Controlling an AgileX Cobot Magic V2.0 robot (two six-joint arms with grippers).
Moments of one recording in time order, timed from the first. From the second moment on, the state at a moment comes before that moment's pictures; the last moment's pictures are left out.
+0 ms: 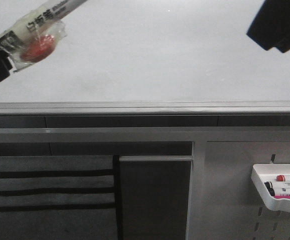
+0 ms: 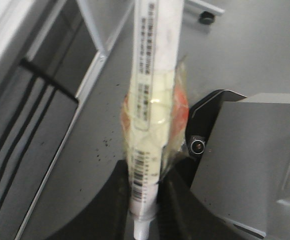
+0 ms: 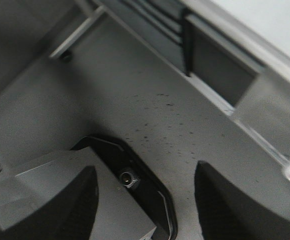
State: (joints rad) left arm -0.55 1.16 -1.00 -0.37 1.08 0.76; right arm 0.35 1.16 -1.06 0.51 1.06 -0.63
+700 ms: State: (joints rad) left arm -0.70 1.16 -1.00 -0.43 1.08 0.86; right arm 0.65 1.35 -1.28 0.66 1.16 -1.11
